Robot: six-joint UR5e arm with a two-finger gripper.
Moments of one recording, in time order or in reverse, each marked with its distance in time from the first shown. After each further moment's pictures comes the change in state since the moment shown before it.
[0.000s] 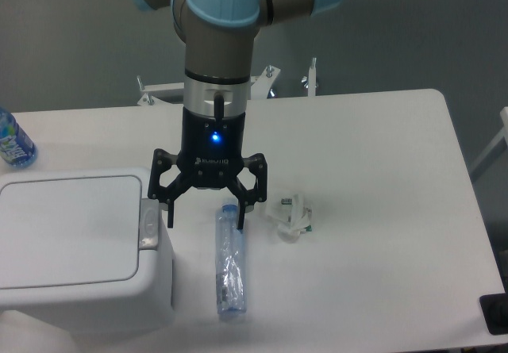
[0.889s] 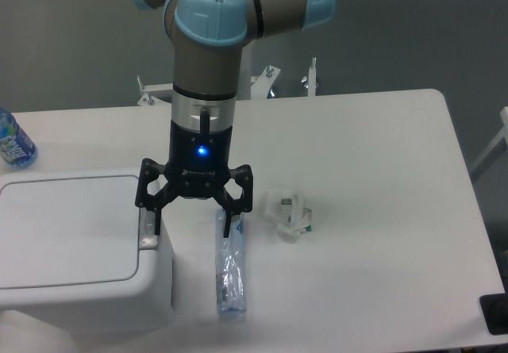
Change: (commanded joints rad) arm -0.025 -0.006 -0.021 0.000 0.002 -0.006
